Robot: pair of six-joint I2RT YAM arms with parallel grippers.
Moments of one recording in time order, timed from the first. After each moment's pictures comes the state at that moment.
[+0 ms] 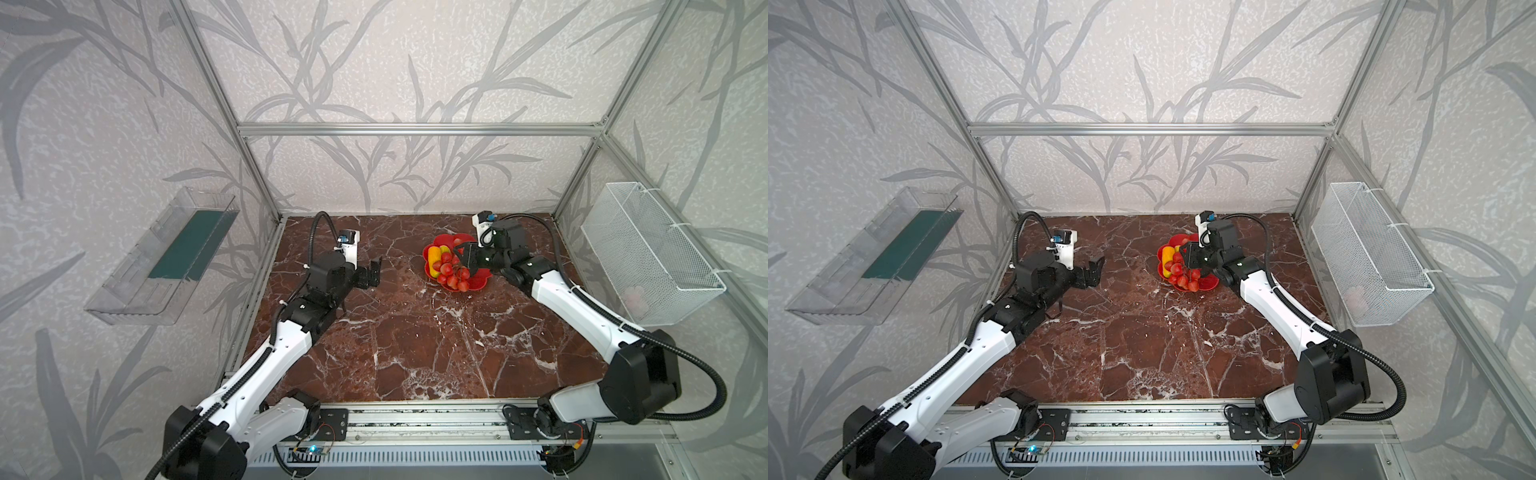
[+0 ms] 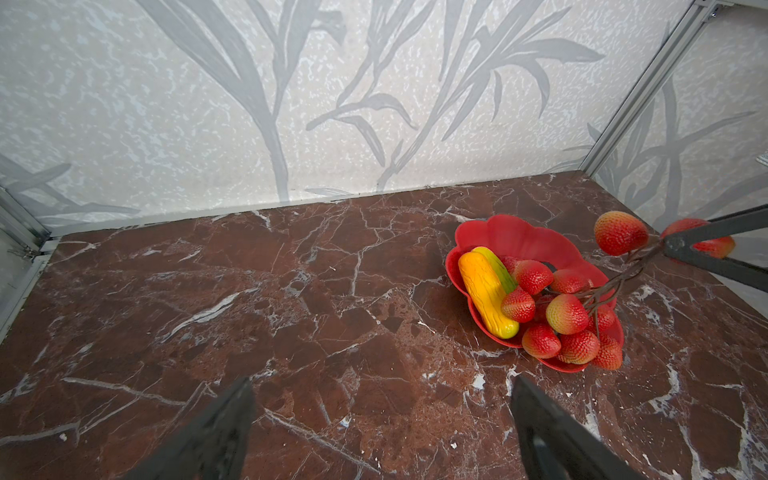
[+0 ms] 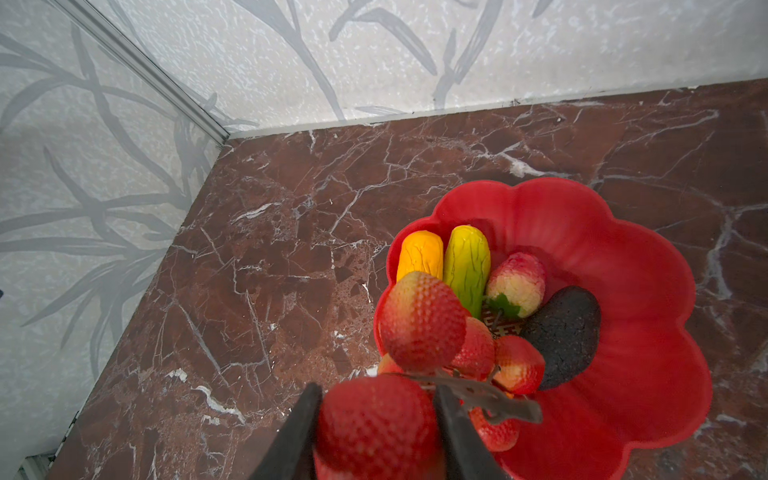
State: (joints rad) left arm -0.40 1.05 0.83 -0.11 -0.07 -0.15; right arm 0.38 1.45 1.16 -0.28 -0.19 0.37
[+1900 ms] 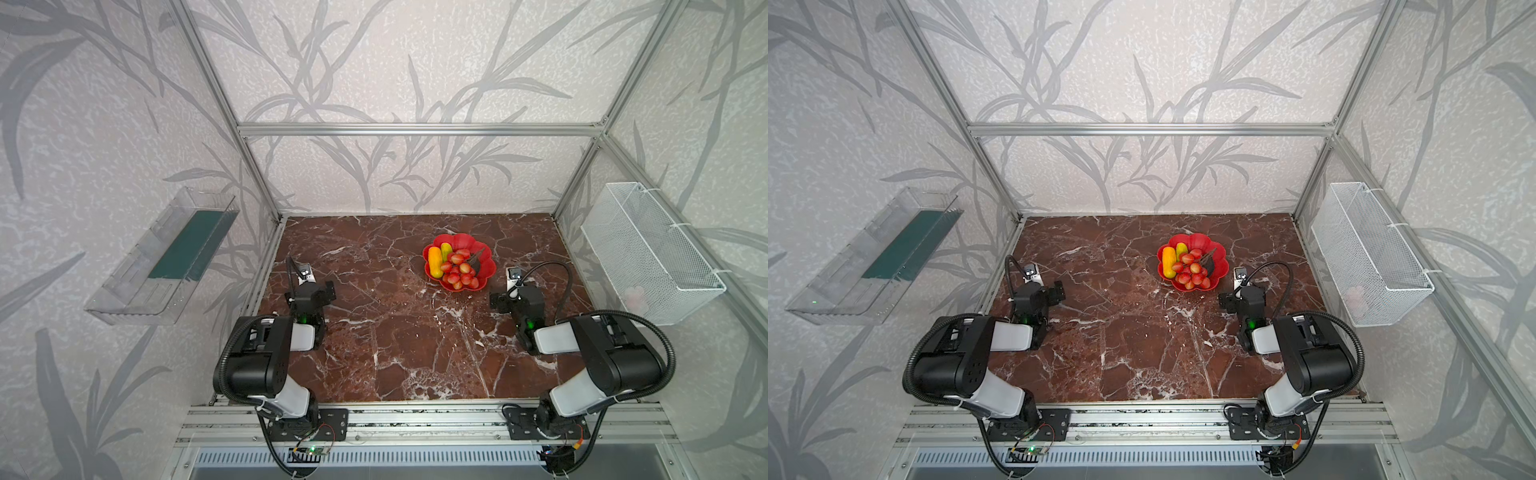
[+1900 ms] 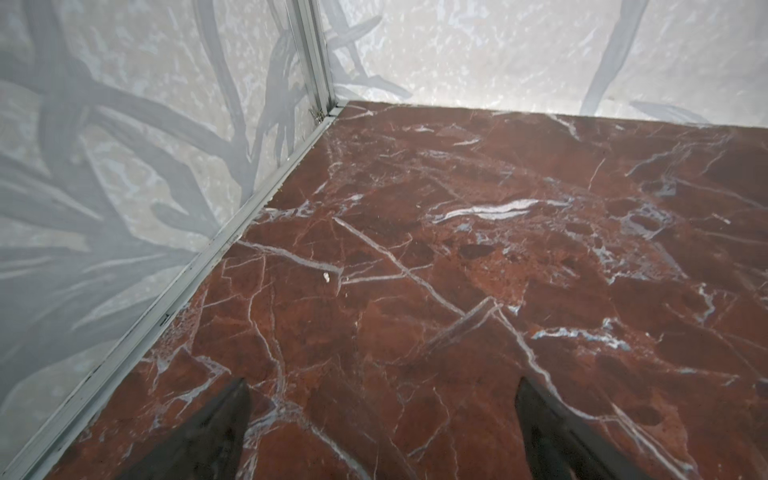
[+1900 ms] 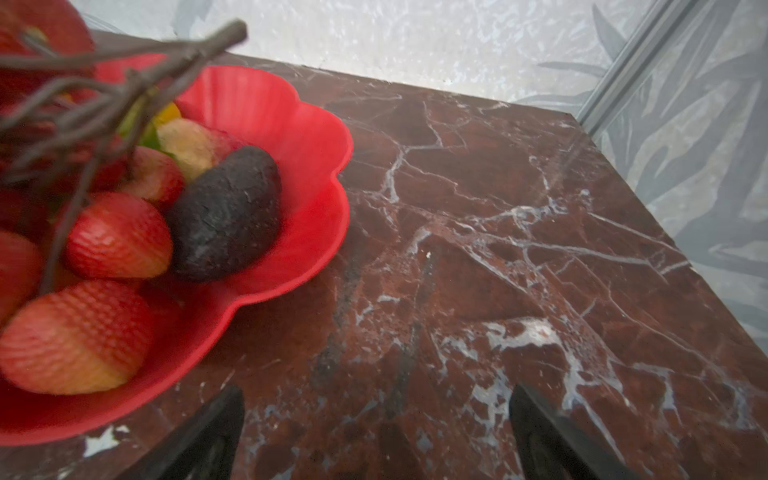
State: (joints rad) left arm 0.01 1.56 0.36 0.83 -0.33 -0.07; right arm 0.15 1.59 0.32 0.88 0.15 -0.08
